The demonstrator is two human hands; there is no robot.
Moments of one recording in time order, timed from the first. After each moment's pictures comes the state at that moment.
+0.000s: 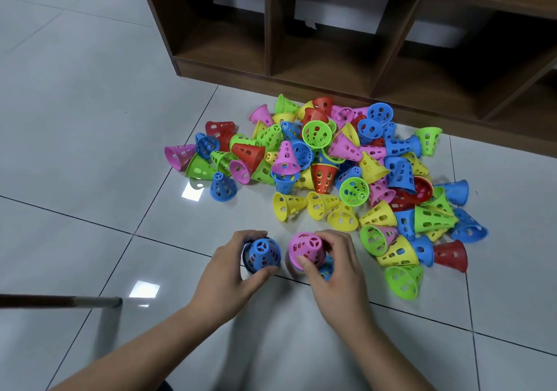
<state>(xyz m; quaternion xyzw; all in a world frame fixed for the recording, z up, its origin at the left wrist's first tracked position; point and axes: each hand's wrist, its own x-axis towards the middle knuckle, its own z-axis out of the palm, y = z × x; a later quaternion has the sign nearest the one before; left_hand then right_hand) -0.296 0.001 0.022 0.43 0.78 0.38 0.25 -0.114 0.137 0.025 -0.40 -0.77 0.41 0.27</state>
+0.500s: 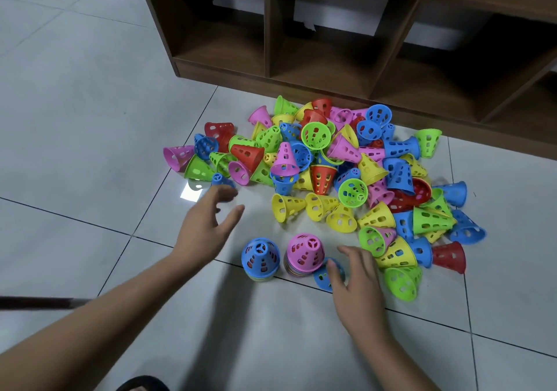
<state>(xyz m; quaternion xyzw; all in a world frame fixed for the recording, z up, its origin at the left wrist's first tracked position) -0.379 0.039 0.013 0.41 0.80 0.41 0.17 -0.074 0.155 -0.029 -0.50 -0.79 0.31 0.21</state>
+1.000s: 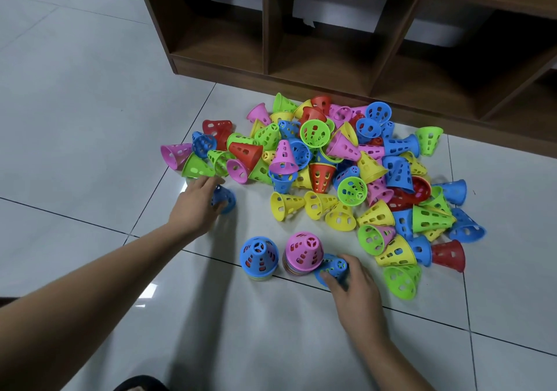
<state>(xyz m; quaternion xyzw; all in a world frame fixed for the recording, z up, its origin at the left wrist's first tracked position) -0.450 0.066 -0.044 0.45 0.86 0.17 0.14 -0.055 0.155 -0.061 -0.53 -0.76 0.35 0.14</state>
